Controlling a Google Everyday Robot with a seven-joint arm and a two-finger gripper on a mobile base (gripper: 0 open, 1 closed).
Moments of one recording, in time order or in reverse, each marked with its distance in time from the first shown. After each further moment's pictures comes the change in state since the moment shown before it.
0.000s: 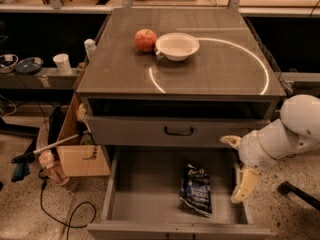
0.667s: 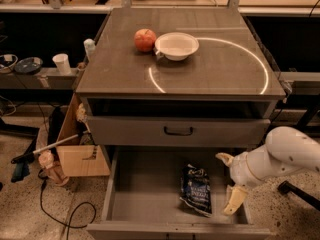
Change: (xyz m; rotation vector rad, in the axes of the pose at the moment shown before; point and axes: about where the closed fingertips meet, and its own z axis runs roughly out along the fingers) arm 0.047 0.001 0.078 0.036 -0.011 0.038
